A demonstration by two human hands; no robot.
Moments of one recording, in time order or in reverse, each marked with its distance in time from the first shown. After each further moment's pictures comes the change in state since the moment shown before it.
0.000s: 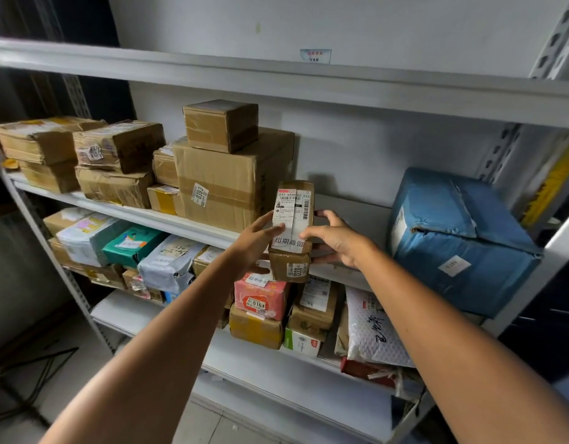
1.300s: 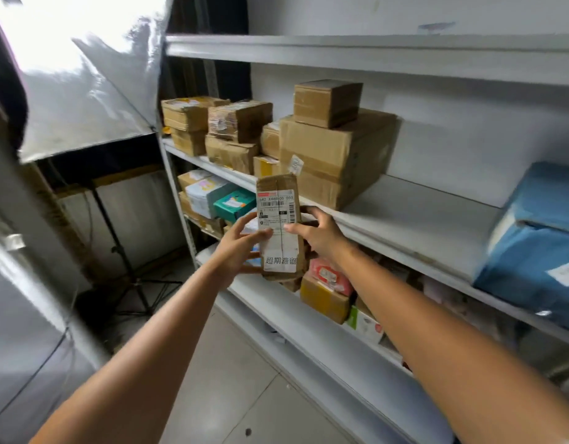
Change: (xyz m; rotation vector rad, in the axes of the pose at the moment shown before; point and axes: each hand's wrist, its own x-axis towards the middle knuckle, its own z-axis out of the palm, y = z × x) left_hand -0.154 -0.064 -0.097 -0.150 0.437 0.006; right_hand -0.040 0.022 0.159 -0.086 -0.277 -0.262
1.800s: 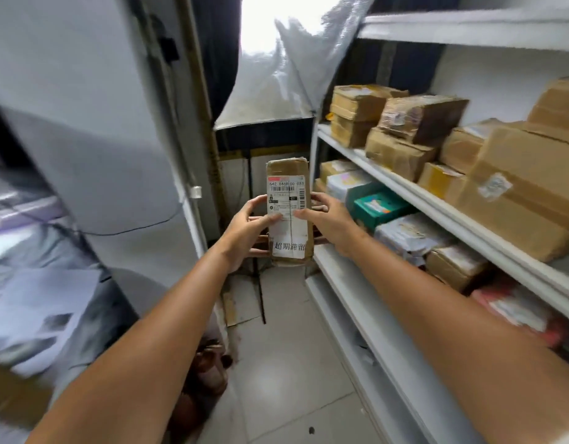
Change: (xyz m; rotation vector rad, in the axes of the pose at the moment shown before) left_hand -0.063 0.001 -0.239 0.028 0.456 0.021; right_hand 0.066 -0.059 0.266 -0.011 -0.488 -0.150
